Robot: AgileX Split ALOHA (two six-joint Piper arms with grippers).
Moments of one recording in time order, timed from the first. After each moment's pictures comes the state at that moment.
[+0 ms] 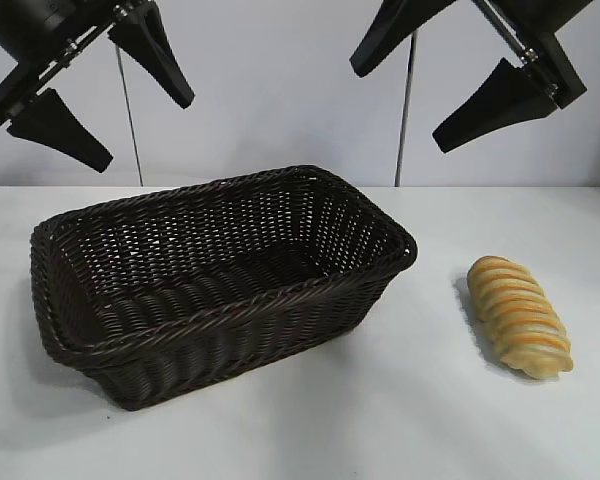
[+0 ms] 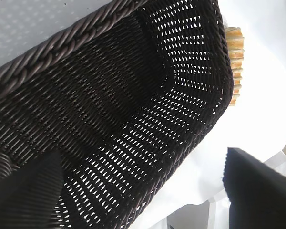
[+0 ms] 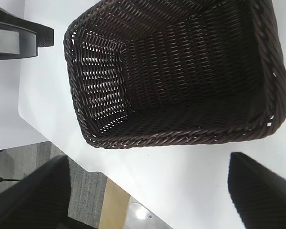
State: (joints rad) left arm -0.18 1.88 -1.54 -0.69 1.15 0.15; right arm 0.16 1.65 -1.35 0.74 1.10 -0.30
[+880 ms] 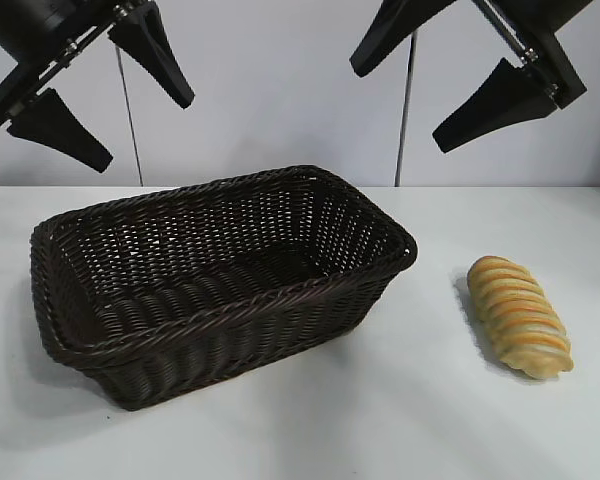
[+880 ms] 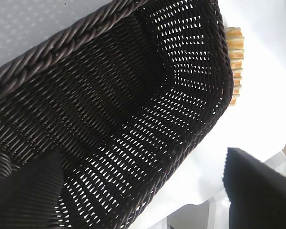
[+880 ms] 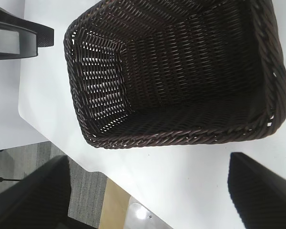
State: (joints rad) left arm -0.18 1.88 -1.54 -0.69 1.14 0.15; right arm 0.16 1.65 -1.35 0.74 1.11 -0.30
